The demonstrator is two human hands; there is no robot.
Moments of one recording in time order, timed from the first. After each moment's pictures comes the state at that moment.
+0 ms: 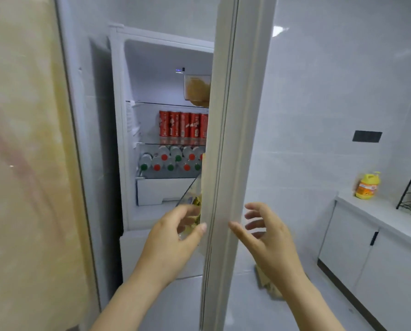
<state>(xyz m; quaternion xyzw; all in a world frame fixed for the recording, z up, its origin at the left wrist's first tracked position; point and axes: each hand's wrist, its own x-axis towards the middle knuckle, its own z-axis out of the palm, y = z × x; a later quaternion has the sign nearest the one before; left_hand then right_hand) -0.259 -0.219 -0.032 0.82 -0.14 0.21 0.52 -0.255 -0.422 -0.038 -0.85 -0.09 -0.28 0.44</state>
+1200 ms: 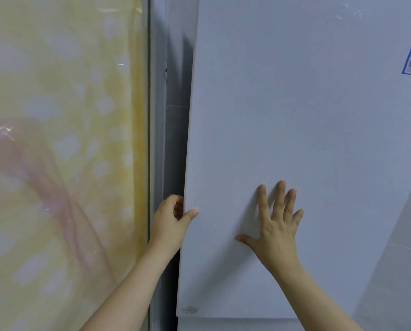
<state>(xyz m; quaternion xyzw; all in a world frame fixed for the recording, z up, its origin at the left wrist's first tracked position) -0.010 -0.028 -0.041 0.79 0.09 0.34 0.50 0.064 -0.237 -0.053 -0.91 -0.20 -0.30 0.18</state>
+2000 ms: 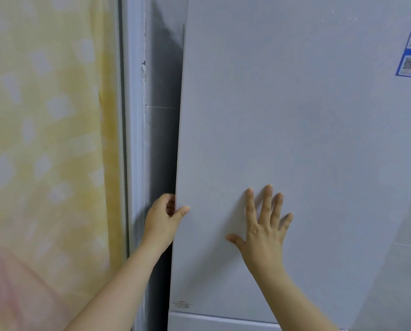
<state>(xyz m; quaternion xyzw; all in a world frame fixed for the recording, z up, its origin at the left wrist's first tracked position) 0.087 0.014 -0.042 0.80 0.07 0.30 0.51 0.121 -0.198 -0.062 -0.92 -0.12 -0.35 0.12</state>
